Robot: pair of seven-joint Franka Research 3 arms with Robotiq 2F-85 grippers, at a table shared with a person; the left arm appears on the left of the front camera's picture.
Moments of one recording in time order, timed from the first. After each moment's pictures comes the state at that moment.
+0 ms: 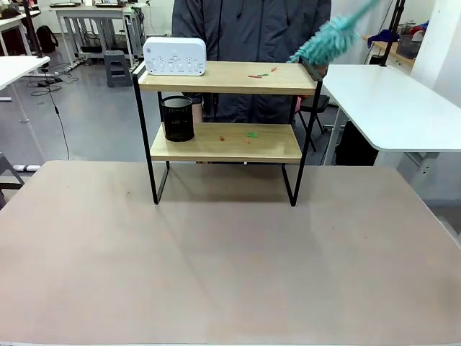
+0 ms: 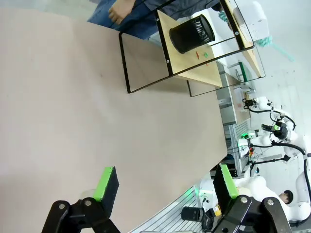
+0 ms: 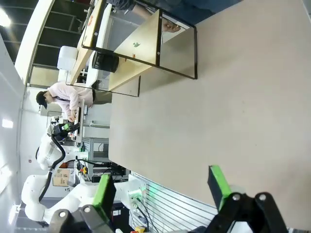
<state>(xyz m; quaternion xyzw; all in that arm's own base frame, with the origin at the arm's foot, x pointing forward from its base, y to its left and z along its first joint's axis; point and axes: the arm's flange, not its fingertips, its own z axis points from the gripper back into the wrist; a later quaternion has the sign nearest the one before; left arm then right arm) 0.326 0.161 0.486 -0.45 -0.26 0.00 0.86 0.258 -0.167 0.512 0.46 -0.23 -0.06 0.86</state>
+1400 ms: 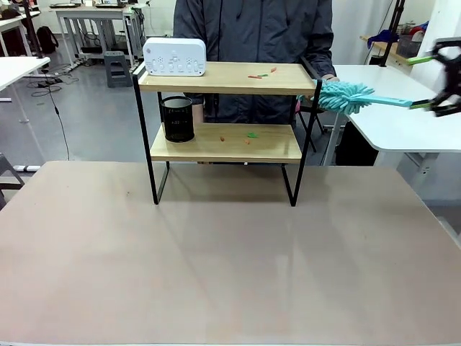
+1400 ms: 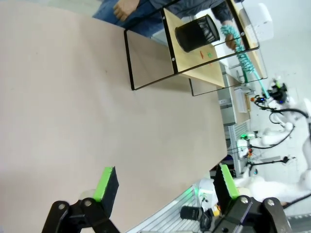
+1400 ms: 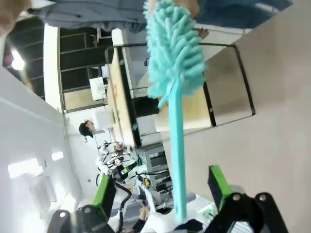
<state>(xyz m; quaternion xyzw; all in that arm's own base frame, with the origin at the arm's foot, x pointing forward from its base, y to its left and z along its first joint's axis) 0.324 0.166 0.480 -0.45 -0.25 0.01 0.86 0.494 -0.104 0.535 0.55 -0.10 -0.19 0.81</state>
